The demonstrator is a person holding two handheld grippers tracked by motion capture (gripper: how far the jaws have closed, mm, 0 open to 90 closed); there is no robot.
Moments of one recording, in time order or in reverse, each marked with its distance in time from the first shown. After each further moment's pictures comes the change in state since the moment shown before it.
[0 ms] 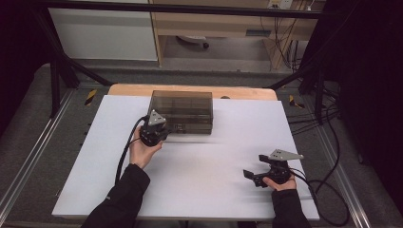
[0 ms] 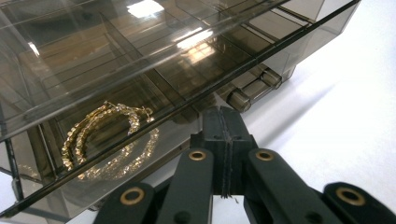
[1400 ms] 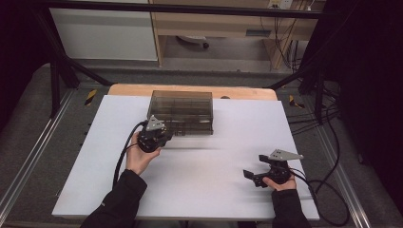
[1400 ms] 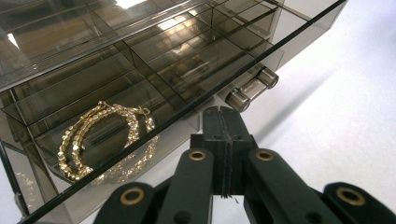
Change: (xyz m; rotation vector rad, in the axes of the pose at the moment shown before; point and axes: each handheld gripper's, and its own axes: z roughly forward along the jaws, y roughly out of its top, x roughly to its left) left arm -0.012 -0.008 -0.016 0.030 -0.051 0.003; right arm 0.000 0.000 0.000 0.002 -0.002 -0.001
